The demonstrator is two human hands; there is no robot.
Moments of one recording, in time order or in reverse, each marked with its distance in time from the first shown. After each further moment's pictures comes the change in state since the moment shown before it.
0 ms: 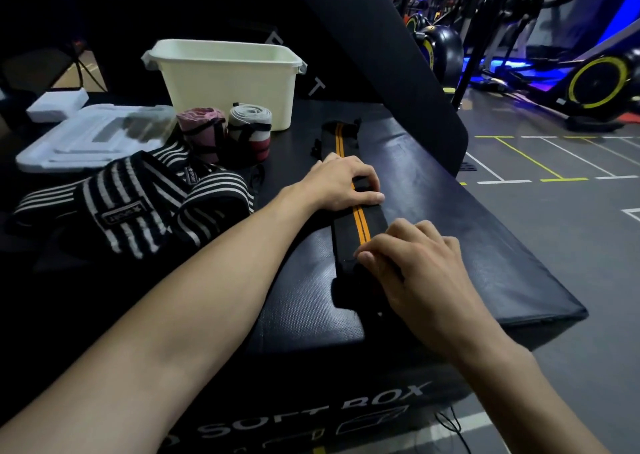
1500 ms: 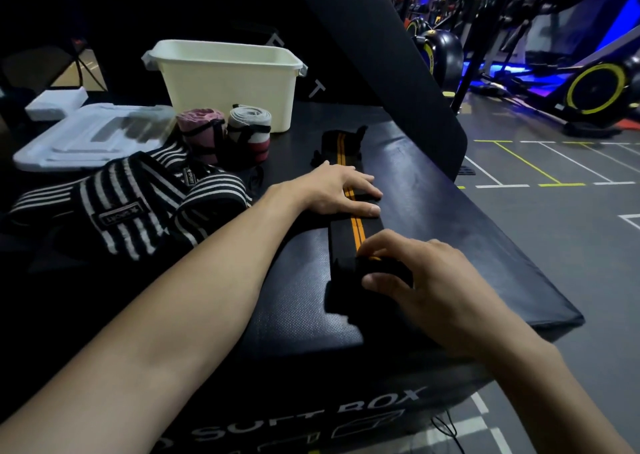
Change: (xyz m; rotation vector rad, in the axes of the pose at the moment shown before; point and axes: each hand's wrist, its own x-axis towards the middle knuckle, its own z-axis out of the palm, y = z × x) left_hand -0.002 -0.009 -0.008 -0.031 -0.224 0.065; right_hand 0.005 0.014 -0.023 0.171 -0.226 -0.087
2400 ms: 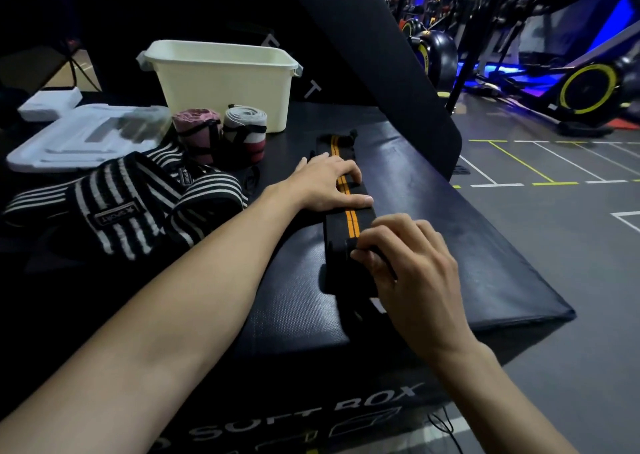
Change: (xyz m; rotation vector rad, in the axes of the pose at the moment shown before) left_hand 0.004 -0.009 0.005 0.115 0.180 -0.125; right_hand 0.002 0.001 0.041 -0.182 0.568 -0.091
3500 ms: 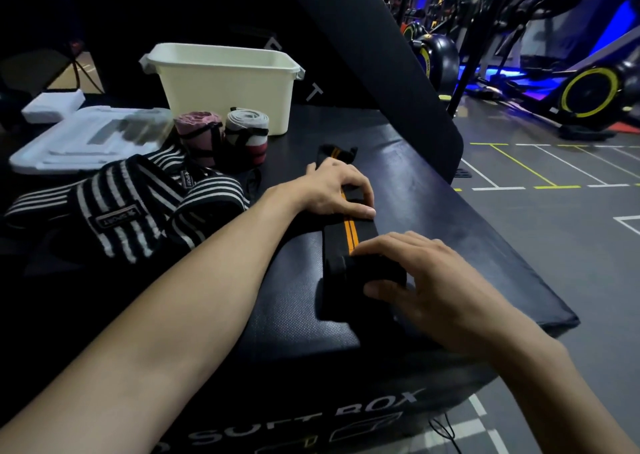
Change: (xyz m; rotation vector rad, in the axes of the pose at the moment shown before) left_hand -0.004 0.004 -0.006 -0.108 -0.072 0.115; right_hand 0.021 0.019 -0.034 0.203 -0.597 -0.009
